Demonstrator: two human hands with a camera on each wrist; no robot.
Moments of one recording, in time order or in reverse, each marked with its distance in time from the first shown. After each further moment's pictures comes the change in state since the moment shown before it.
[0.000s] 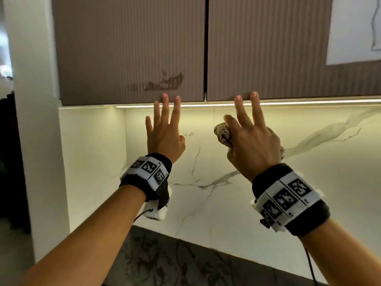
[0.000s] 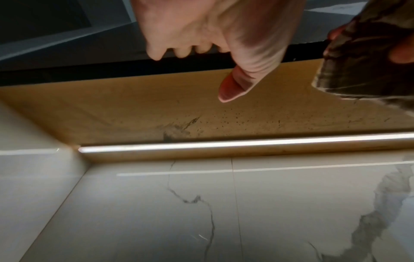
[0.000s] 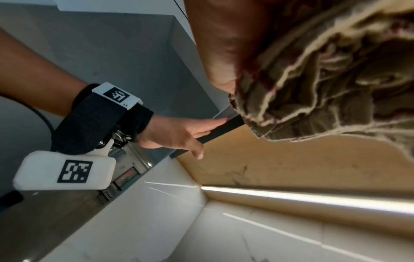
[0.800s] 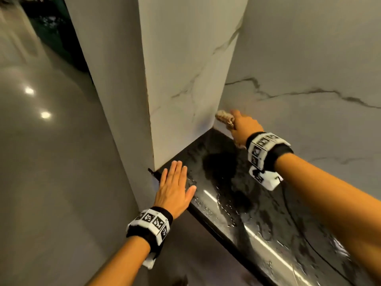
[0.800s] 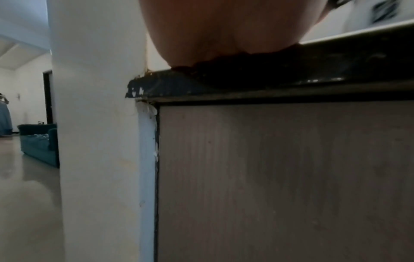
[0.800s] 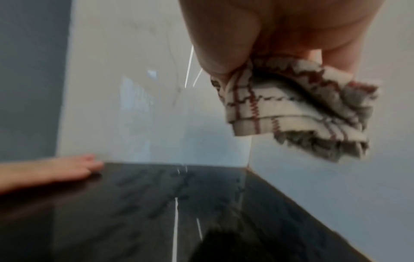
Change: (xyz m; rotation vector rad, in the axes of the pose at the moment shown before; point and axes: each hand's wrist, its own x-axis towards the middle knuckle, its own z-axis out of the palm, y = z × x) left_hand -0.337 -0.355 0.227 0.125 -0.944 -0.422; right_hand -0.023 -0.323 0.458 0.433 -1.056 -0.160
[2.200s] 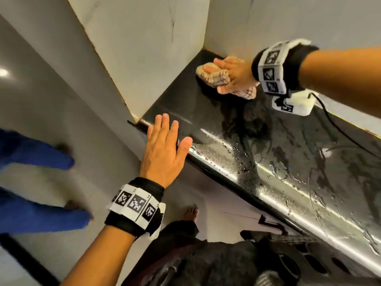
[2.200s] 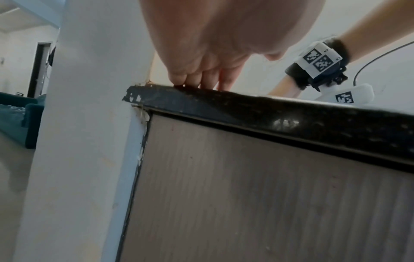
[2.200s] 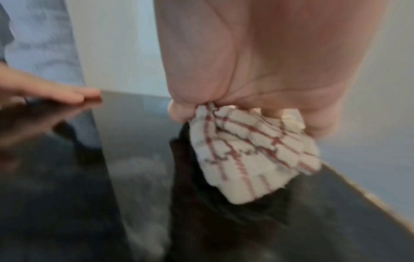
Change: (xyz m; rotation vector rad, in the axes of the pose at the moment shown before) left_hand -0.021 -0.006 -0.005 -0.286 -0.089 0.041; right_hand 0.024 0.023 0.065 -0.361 -0.537 -0.205
